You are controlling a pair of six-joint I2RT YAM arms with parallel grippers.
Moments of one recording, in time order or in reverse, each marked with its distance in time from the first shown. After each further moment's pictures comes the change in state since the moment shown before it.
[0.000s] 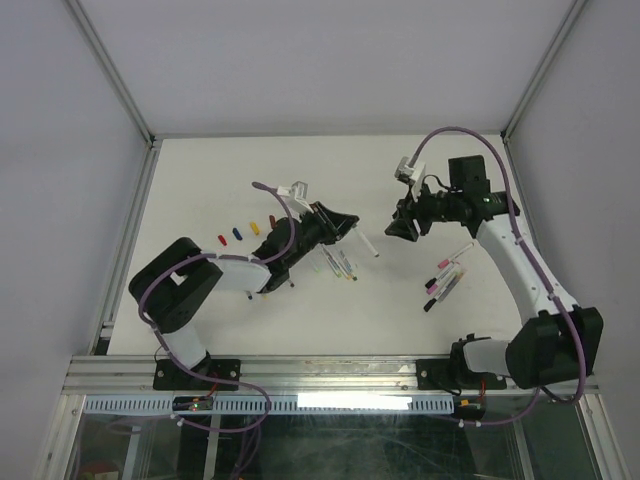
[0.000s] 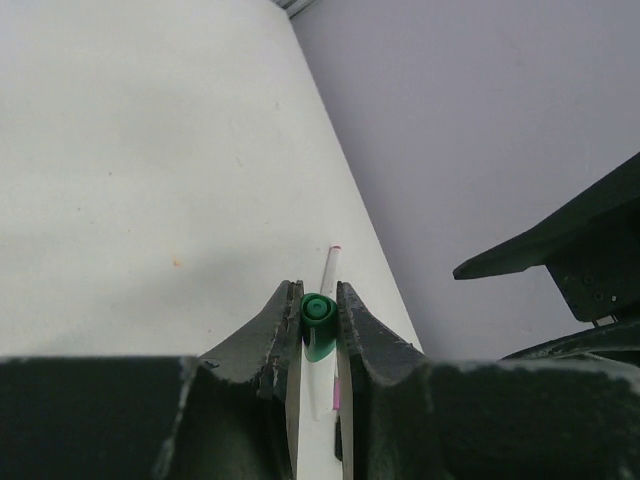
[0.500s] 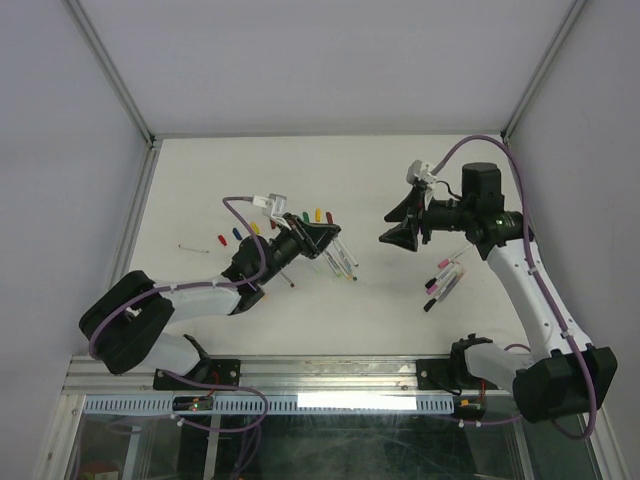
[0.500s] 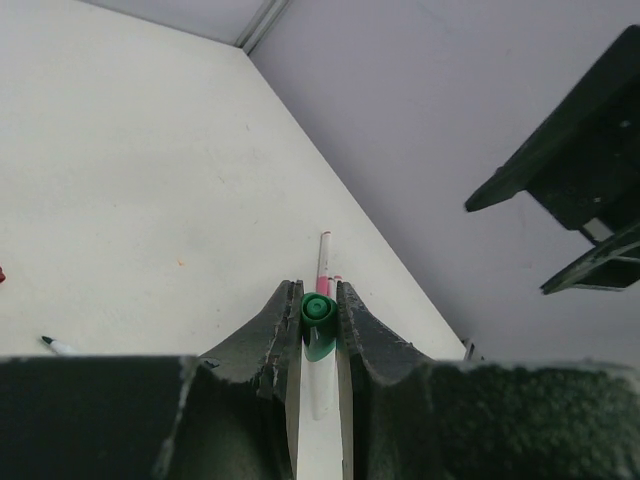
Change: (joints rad) left arm 0.000 -0.334 -0.252 0.065 0.053 0.236; right arm 0.000 -0.214 -0.074 0.113 -0.253 0.127
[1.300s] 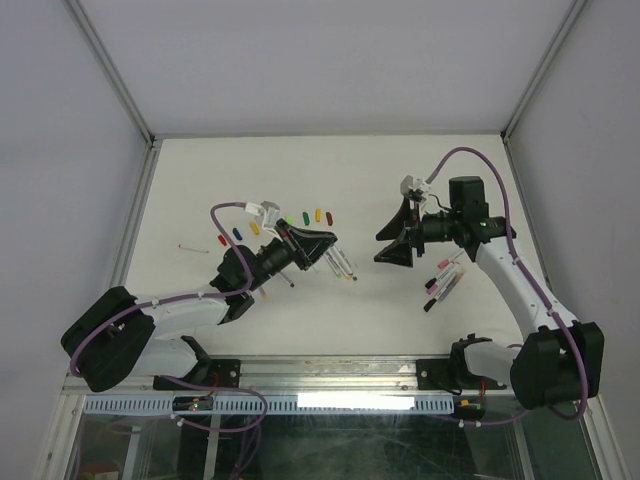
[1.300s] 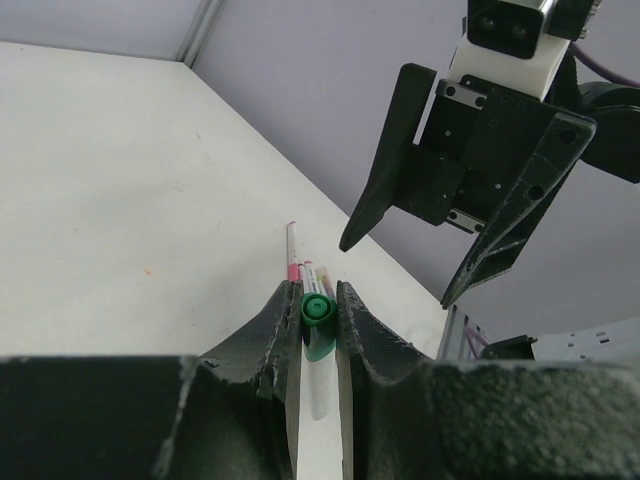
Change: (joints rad) left arm 0.000 -0.158 -0.094 0.037 0.130 0.101; right arm -0.002 0.060 -0.167 0.090 -0.192 0.035
